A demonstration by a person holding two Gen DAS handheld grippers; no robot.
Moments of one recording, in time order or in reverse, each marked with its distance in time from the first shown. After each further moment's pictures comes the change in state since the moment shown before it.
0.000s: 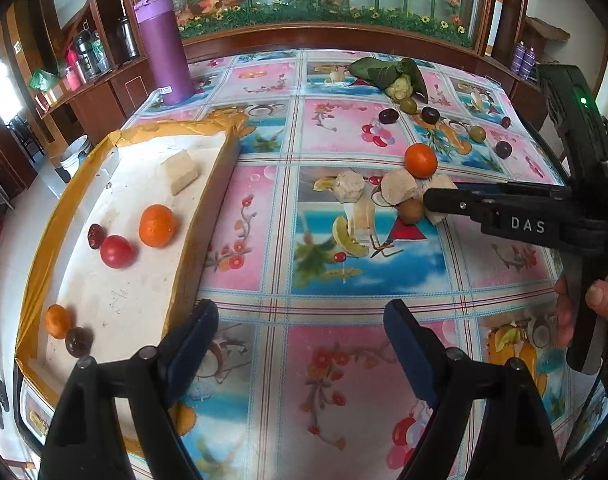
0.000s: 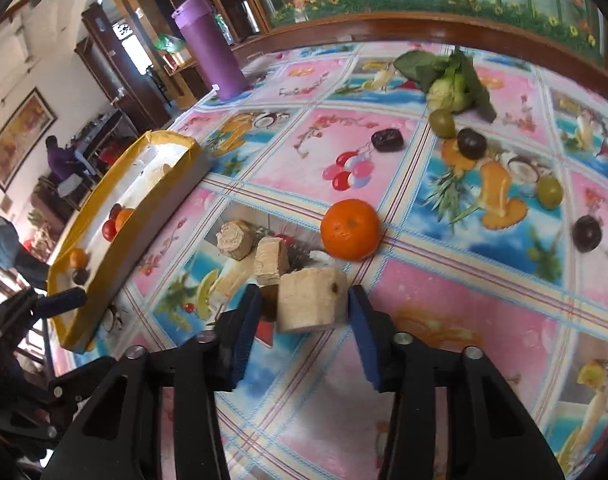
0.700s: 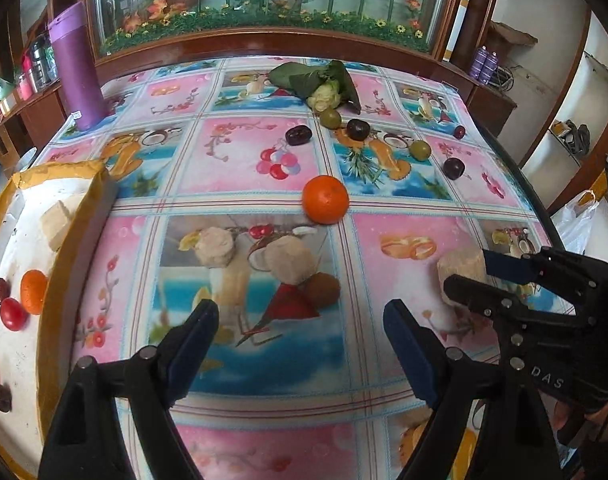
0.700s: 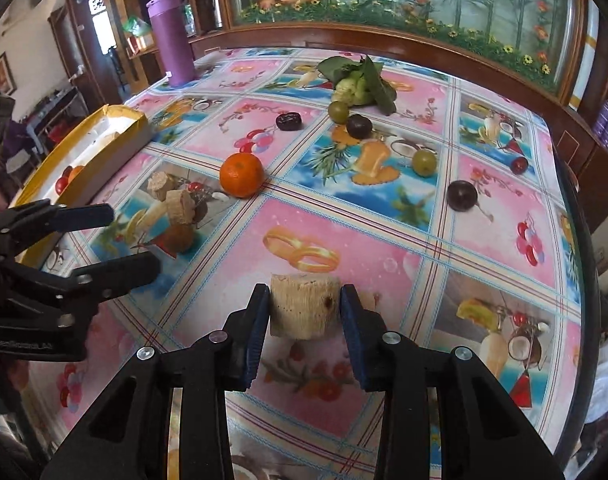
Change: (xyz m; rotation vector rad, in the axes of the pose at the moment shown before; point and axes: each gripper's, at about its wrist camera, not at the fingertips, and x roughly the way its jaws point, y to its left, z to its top) left arm 0.041 -0.068 0.042 0.022 -0.034 -0.181; right arm -0.050 -0.031 -0.042 -0.045 -0.009 -0.251
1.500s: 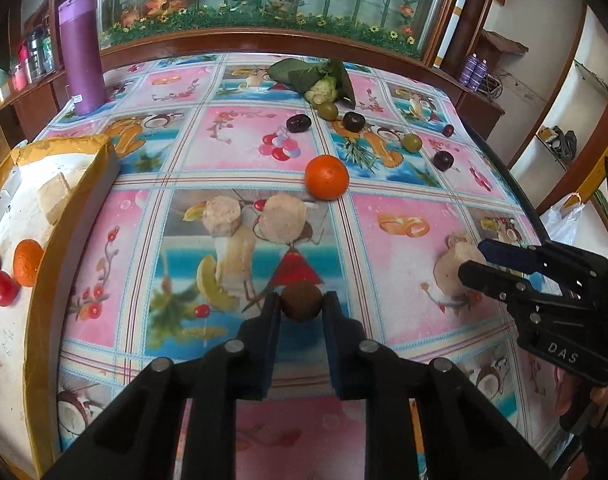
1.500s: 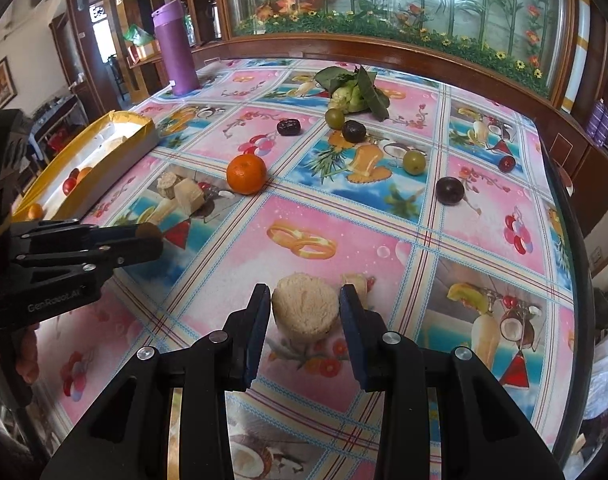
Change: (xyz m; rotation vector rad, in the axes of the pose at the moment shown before) left arm -0.012 0.014 -0.026 -0.001 -0.008 -0.062; right arm -0.015 0.005 -0.014 -0.002 -0.037 -0.018
